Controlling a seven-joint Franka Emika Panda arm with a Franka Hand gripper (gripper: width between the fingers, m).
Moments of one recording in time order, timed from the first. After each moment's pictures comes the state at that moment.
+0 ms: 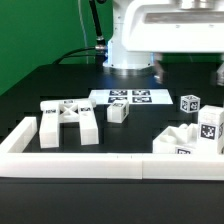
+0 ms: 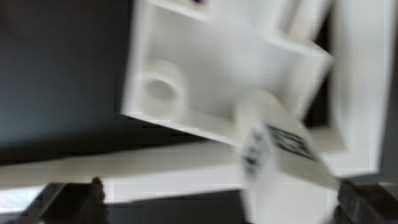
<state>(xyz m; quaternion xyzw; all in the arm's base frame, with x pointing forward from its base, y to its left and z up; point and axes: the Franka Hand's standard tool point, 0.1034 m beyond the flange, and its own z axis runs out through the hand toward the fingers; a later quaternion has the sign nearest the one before) 0.616 0.023 0.118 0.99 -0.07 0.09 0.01</state>
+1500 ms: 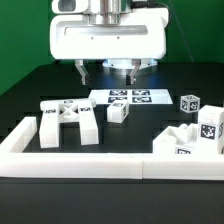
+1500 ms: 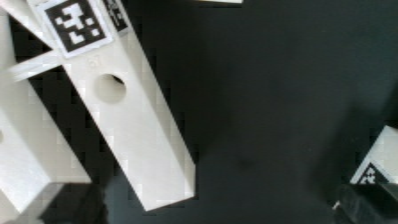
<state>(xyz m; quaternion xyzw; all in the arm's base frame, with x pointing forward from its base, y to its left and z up) 0.541 -0.071 0.092 0.99 -0.10 0.05 0.00</state>
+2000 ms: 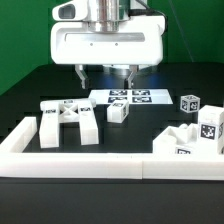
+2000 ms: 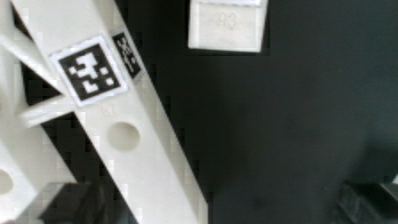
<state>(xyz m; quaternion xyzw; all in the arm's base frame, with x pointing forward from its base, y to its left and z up) 0.514 -0.069 0.075 1.00 -0.10 0.01 0.00</state>
